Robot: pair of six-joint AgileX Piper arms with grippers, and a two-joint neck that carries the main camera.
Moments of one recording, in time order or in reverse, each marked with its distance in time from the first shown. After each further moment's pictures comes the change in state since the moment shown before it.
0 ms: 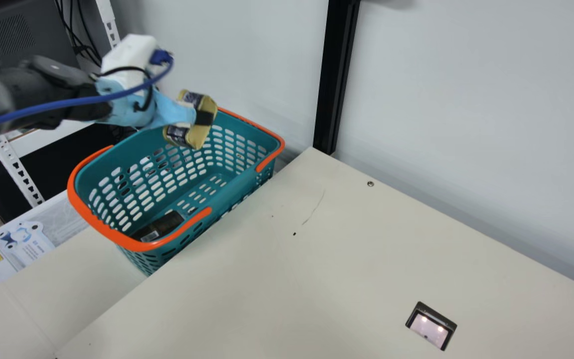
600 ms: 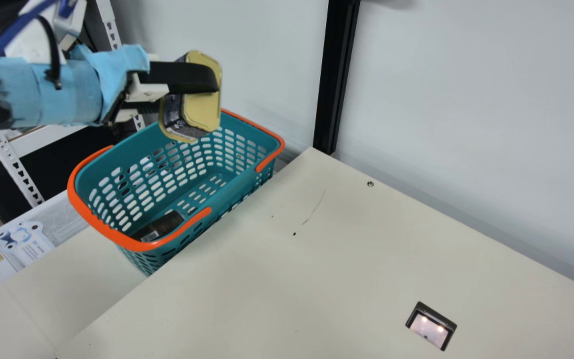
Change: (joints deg) left arm 2.3 -29.8 5.2 -1.2 24.9 -38.5; right arm 0.0 0.0 0.0 0.0 0.0 0.0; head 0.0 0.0
